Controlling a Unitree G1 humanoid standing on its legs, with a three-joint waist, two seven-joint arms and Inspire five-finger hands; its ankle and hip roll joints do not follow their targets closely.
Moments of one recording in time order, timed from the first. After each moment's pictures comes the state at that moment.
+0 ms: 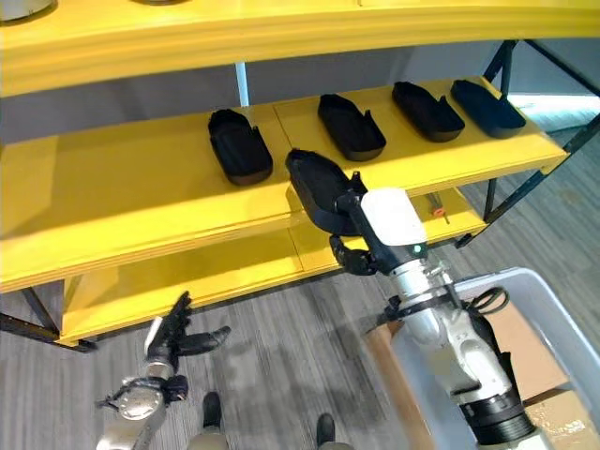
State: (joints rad) left arm 0.07 0.34 -0.12 0.25 -0.23 -0.06 0.20; right arm -0.13 -0.67 0.17 -0.23 -0.59 -0.09 -0.18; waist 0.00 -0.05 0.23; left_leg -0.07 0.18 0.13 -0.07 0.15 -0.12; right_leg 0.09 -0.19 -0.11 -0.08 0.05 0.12
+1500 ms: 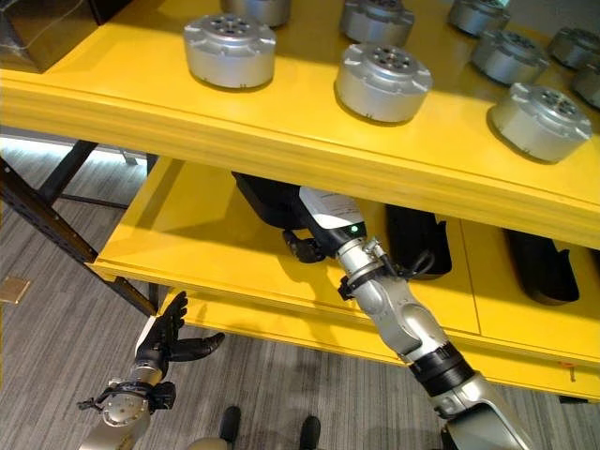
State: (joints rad) left arm 0.18 0.38 -0.16 0.16 -0.23 -0.04 0.17; right arm -0.50 -0.54 0.44 0.05 -0.63 -0.05 -0.14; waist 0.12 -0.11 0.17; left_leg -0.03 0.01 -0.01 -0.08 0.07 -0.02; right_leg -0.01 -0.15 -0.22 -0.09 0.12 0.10
